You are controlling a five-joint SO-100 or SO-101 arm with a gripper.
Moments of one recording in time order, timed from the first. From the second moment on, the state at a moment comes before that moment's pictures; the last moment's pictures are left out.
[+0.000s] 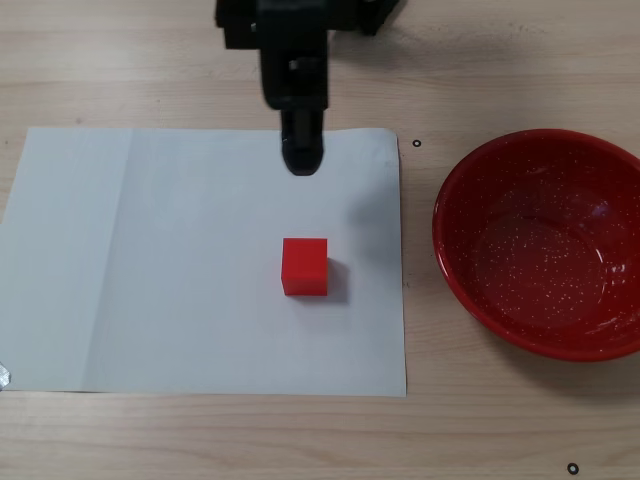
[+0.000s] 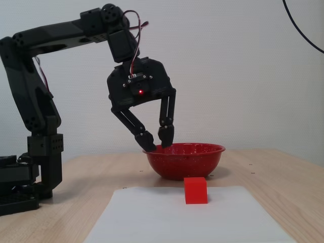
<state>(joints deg) -3.2 112.6 95.7 77.9 1.4</state>
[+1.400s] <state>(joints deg) -1.7 73.2 61.3 88.8 -1.3</state>
